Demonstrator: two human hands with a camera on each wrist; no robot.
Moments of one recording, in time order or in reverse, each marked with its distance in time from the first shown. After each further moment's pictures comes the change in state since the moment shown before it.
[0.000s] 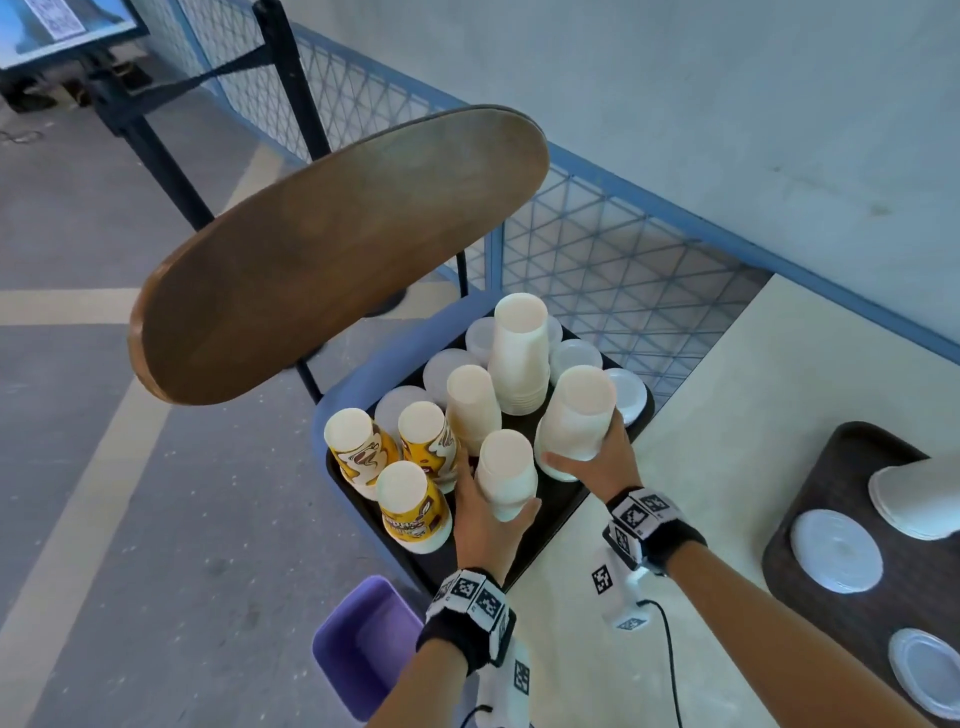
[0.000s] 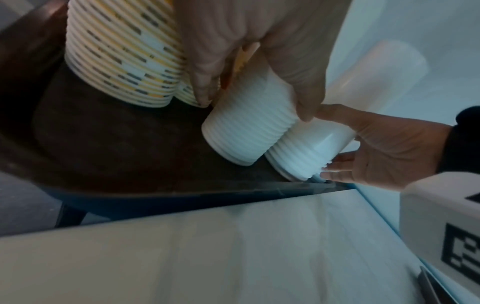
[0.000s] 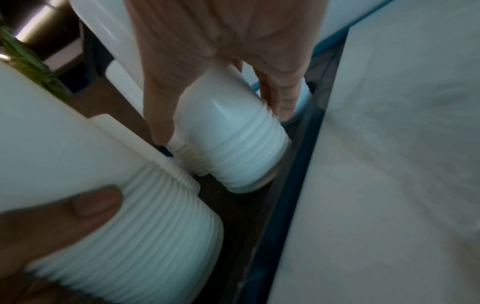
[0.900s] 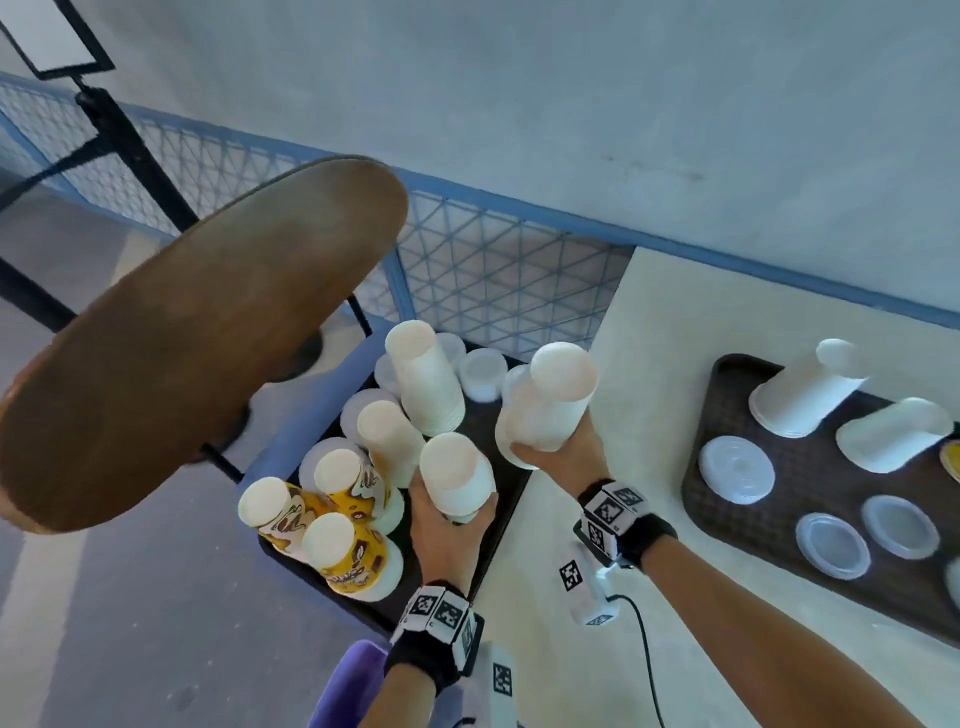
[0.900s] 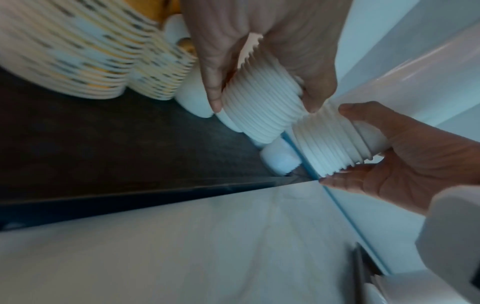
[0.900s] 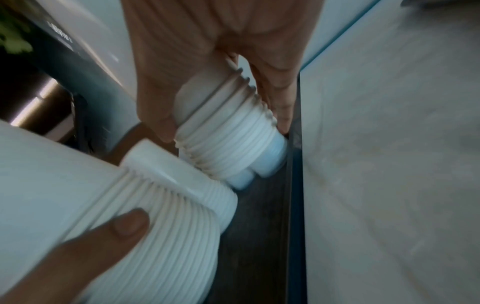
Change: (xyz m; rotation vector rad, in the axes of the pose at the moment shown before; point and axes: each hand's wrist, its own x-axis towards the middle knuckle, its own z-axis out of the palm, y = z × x) left_hand -0.006 0.022 0.009 -0.077 -0.053 0.155; right_hand -0.026 0.010 -0.045 0.205 0.254 -0.004
